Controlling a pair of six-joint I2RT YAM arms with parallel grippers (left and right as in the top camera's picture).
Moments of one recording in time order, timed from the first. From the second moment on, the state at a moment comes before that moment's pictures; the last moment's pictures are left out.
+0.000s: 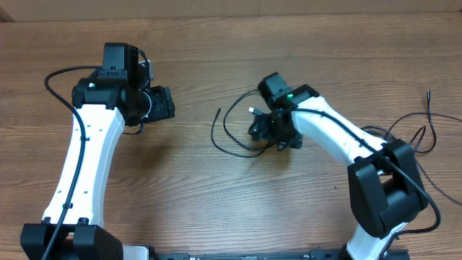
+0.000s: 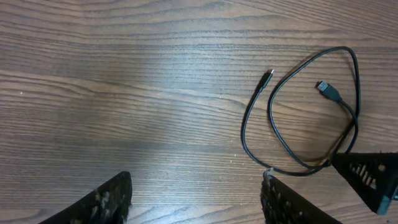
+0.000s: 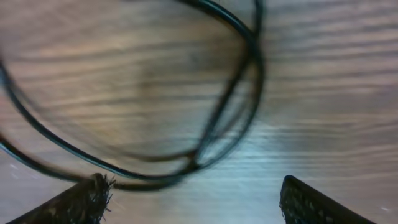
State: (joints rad) left arm -0.04 1.57 1.42 -1.06 0.17 -0.26; right arm 0.51 1.89 1.33 -0.89 -0.06 0.69
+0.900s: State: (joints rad) left arm -0.04 1.57 1.42 -1.07 0.17 -0.26; right arm 0.57 1.89 1.26 -0.81 0.12 1.08
